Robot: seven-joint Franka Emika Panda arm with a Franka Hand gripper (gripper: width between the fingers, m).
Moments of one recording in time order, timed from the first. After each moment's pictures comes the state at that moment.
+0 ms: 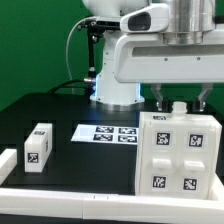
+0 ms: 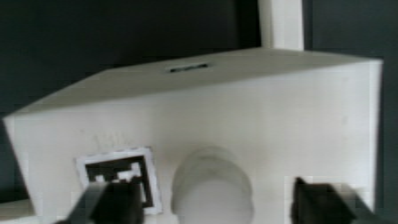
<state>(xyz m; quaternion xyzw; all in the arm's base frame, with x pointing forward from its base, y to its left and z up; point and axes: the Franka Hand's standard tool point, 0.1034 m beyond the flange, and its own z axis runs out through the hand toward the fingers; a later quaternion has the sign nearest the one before) 0.597 0.079 0.163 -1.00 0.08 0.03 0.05</state>
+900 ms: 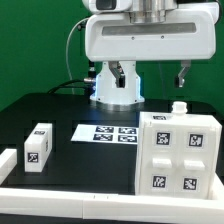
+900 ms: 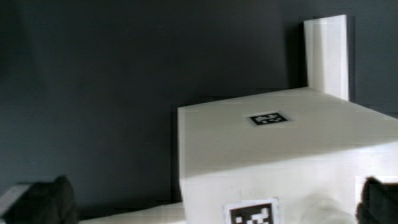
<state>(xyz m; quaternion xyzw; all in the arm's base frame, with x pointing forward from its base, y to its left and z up) 0.556 0.026 0.170 -1.00 0.07 0.03 0.05</state>
